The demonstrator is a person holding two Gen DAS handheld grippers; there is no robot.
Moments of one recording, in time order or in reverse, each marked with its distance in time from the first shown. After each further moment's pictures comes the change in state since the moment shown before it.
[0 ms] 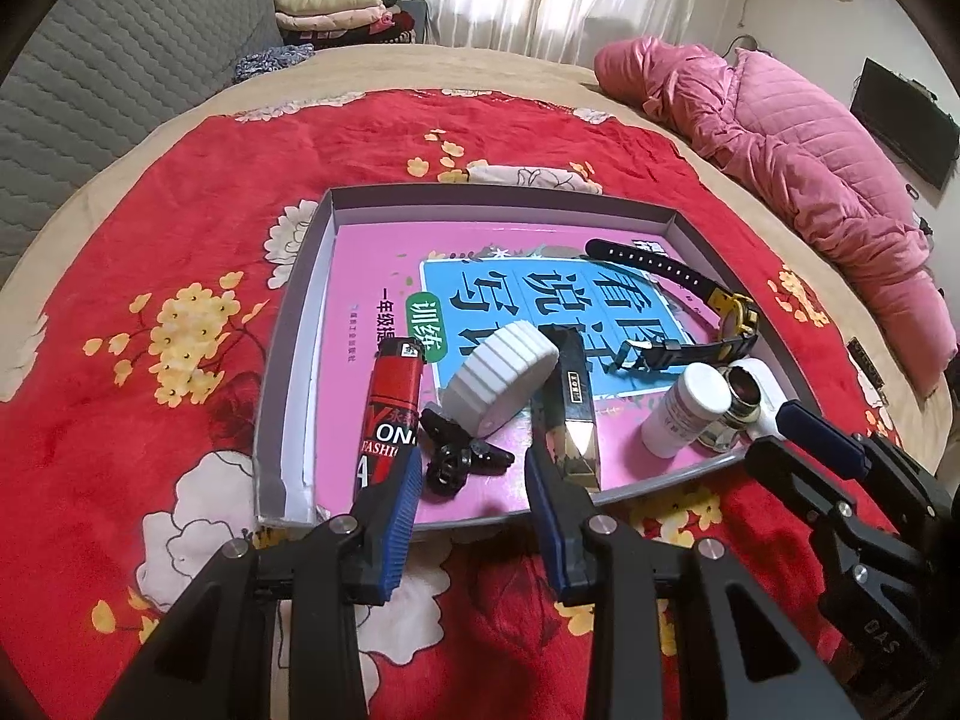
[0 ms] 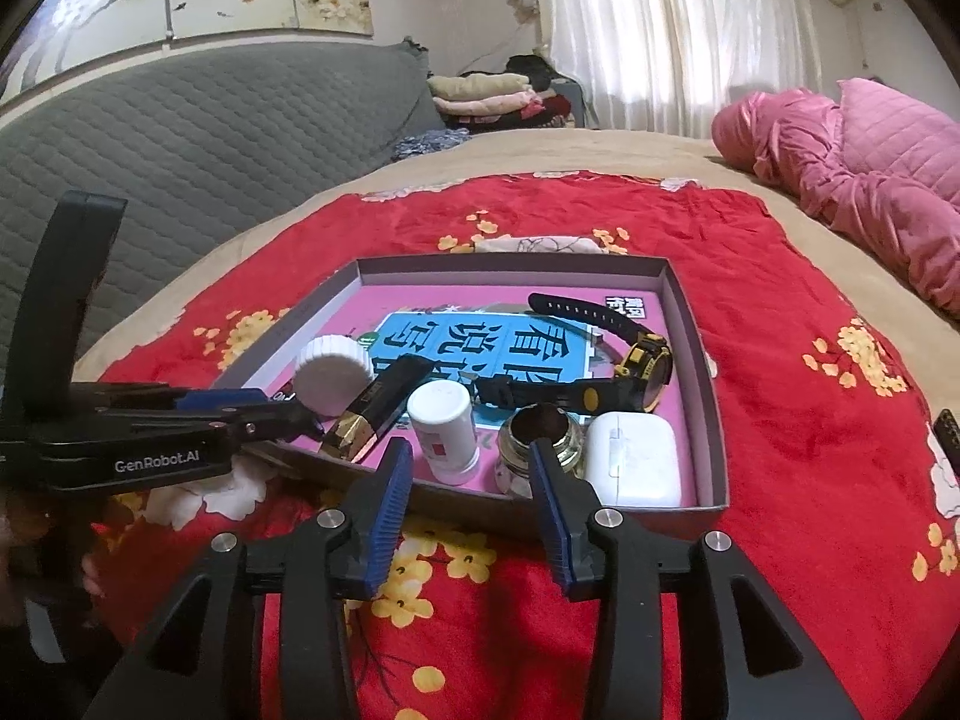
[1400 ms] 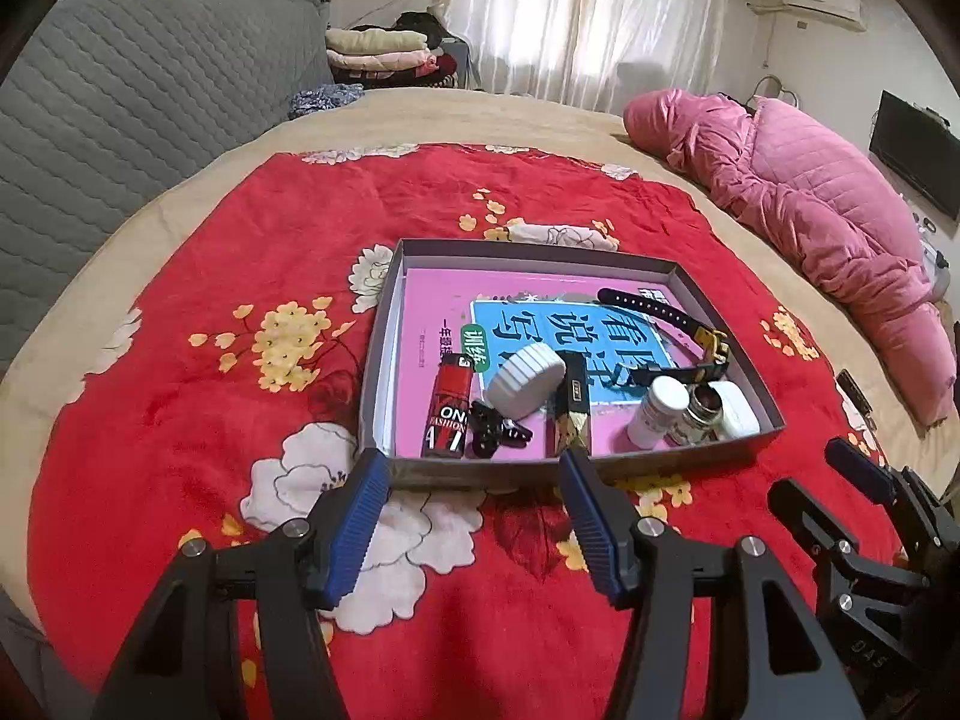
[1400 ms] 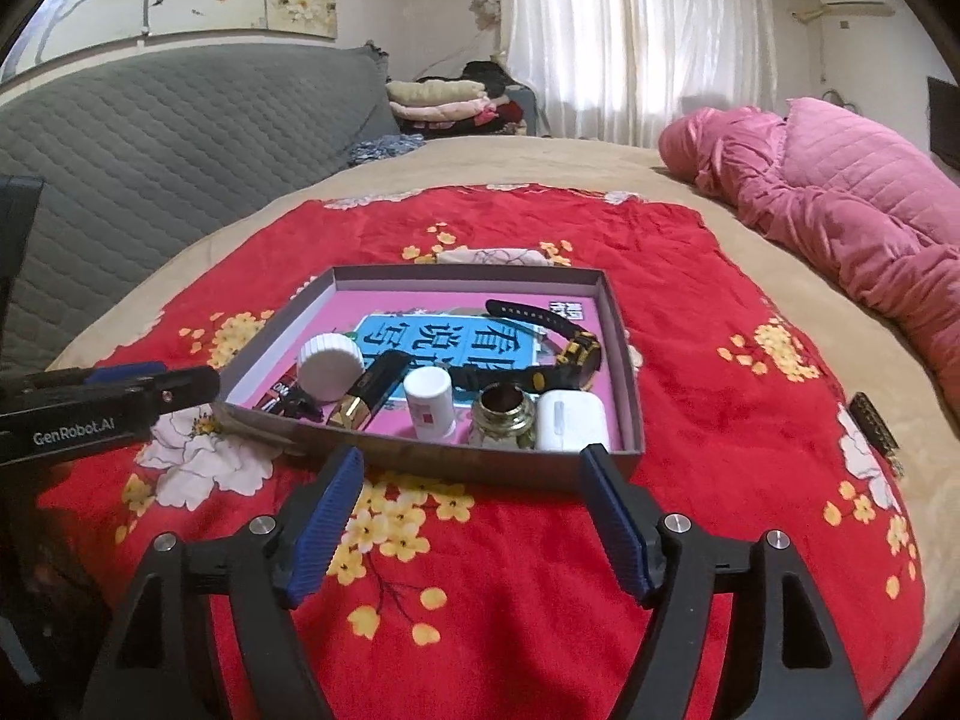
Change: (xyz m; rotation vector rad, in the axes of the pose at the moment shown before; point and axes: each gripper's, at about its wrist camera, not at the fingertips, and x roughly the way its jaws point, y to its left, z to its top) left arm -0.078 0.001 -0.022 -0.050 -0.110 0.087; right arm -0.061 0.021 -0.008 0.002 -0.008 -0.157
